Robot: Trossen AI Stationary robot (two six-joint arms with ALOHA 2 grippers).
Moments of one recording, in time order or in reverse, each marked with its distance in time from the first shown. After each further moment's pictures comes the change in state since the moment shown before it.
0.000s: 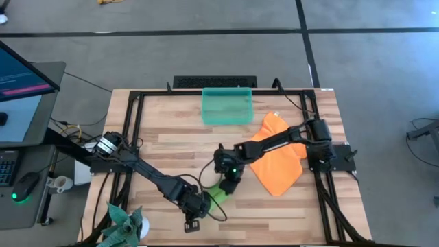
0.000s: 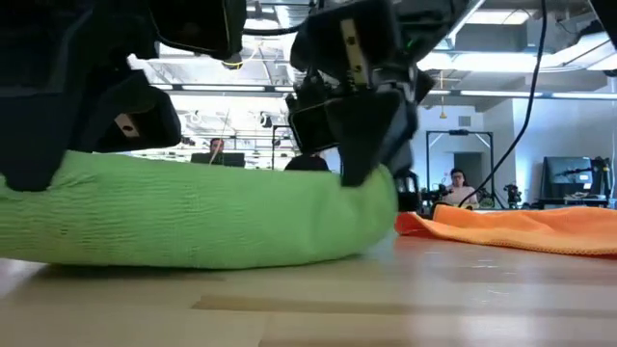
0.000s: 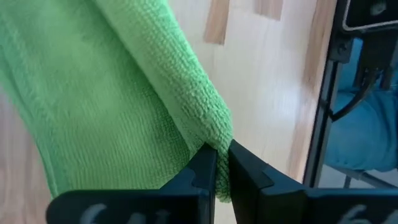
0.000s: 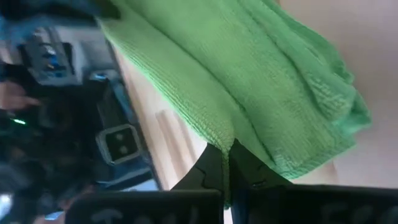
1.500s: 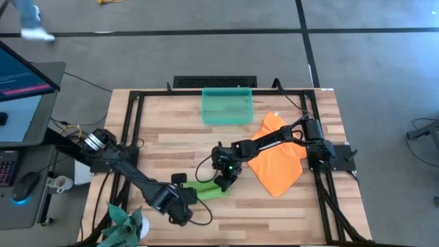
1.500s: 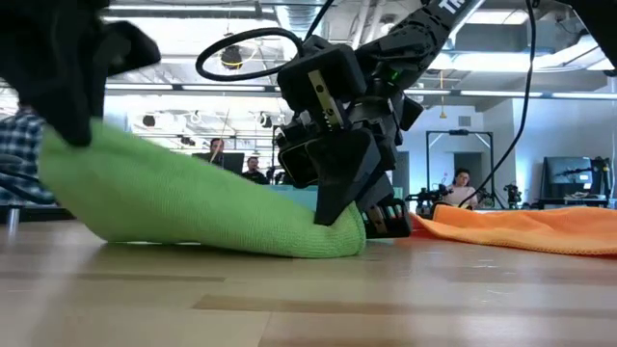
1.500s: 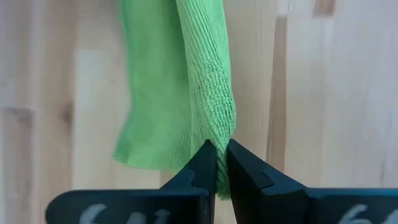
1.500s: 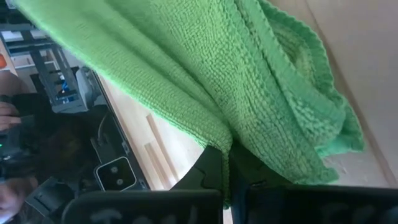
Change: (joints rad) left arm -0.133 -0.124 0.002 -0.359 -0.456 0.035; right arm -0.045 0.086 0.003 0.043 0.004 0.067
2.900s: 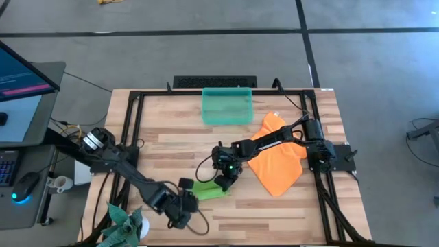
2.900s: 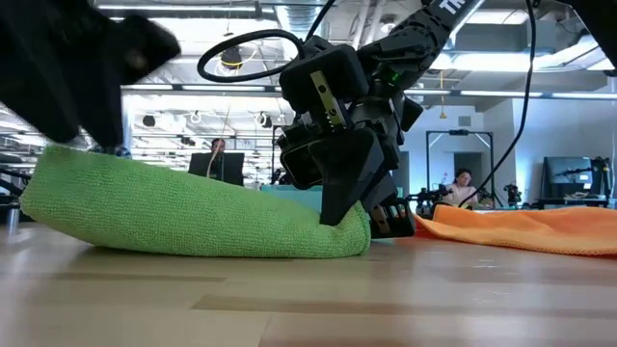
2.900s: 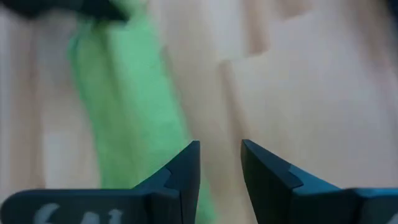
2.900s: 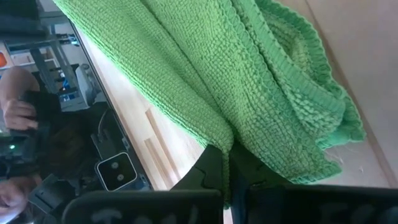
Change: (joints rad) left arm 0.000 -0.023 -0.122 0.337 -0.062 0.272; right arm 0.003 0.000 -0.002 0.003 -0.029 0.020
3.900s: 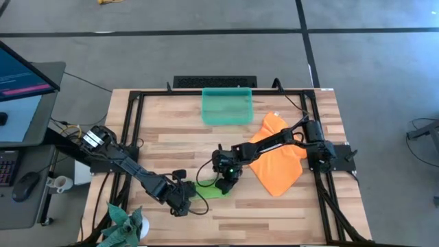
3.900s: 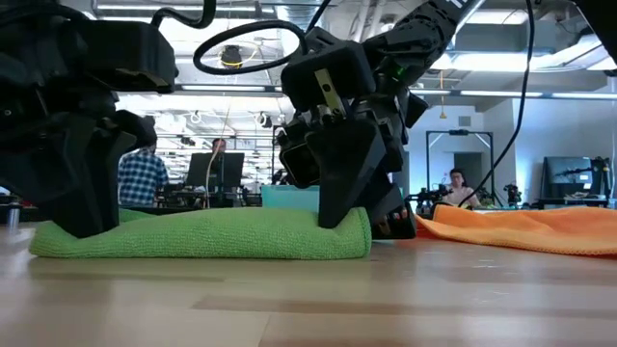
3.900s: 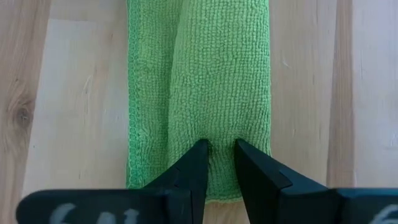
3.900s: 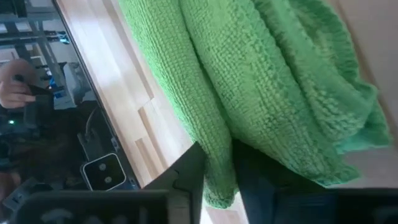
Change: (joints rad) left arm 0.065 -0.003 -0.229 0.102 0.059 -0.248; right arm 0.041 0.000 0.000 0.004 0.052 -0.017
